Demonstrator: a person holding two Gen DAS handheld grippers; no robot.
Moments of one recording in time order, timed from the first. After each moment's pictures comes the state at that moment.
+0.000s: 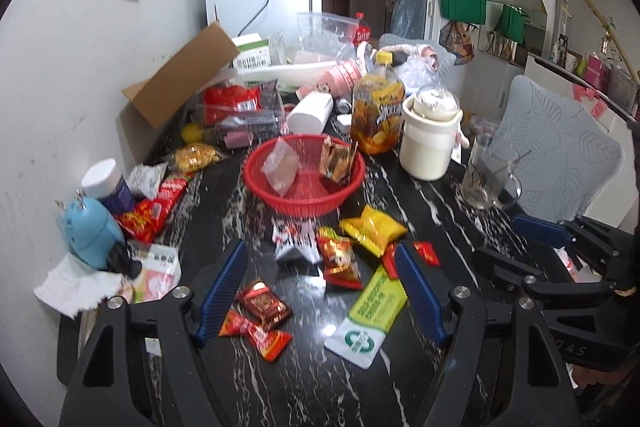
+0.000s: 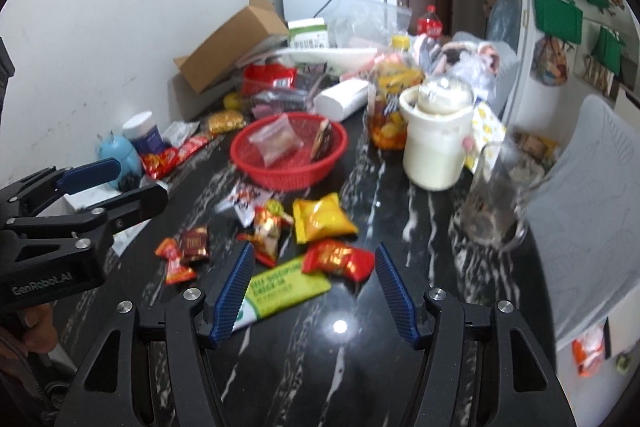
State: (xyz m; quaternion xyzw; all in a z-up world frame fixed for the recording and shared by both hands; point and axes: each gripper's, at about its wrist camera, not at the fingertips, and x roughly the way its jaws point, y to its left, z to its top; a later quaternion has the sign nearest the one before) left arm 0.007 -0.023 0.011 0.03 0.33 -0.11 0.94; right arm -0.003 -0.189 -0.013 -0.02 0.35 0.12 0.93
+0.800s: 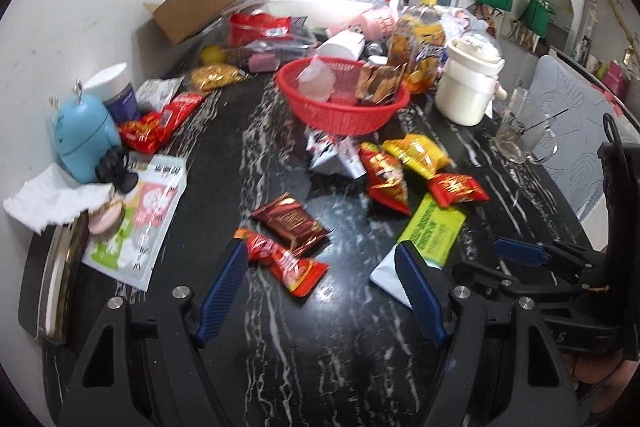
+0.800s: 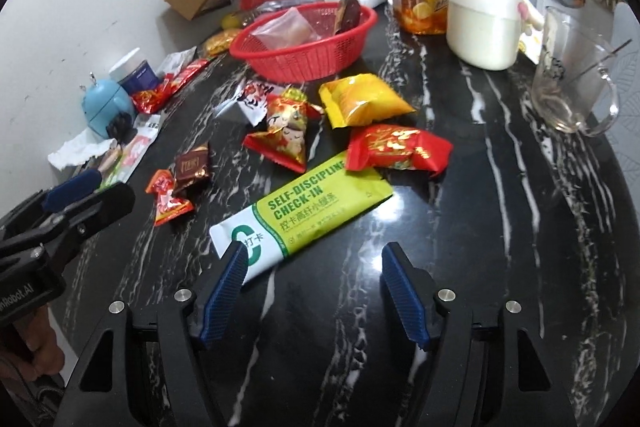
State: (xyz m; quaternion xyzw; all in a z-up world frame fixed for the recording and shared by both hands) left arm 0.004 0.026 -0.069 -0.01 0.40 -0.09 0.91; right arm 0.021 -0.163 -0.108 0.05 0.46 0.14 0.88
